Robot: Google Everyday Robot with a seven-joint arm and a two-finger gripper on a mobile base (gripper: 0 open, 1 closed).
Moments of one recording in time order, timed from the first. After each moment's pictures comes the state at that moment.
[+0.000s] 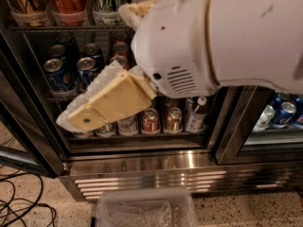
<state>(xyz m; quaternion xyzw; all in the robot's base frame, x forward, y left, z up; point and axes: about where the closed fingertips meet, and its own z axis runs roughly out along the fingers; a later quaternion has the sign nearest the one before) 0.366 0.061 1.077 -0.55 0.62 0.21 0.51</state>
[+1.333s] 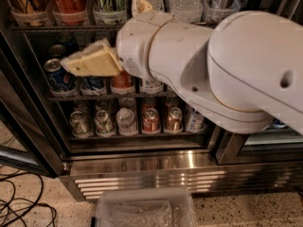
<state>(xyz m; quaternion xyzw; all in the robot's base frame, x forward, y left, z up) 0.494 0.072 1.061 -0.40 0.62 0.14 0.66</state>
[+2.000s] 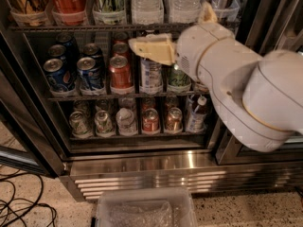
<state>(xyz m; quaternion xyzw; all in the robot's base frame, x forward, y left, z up) 0.556 -0.047 1.046 -0.24 0.65 0.07 0.71</state>
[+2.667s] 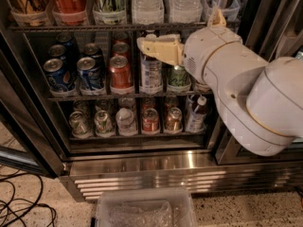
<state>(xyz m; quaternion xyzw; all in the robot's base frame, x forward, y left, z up) 0.559 -0.071 1.041 -0.20 0.66 0.07 0.72</state>
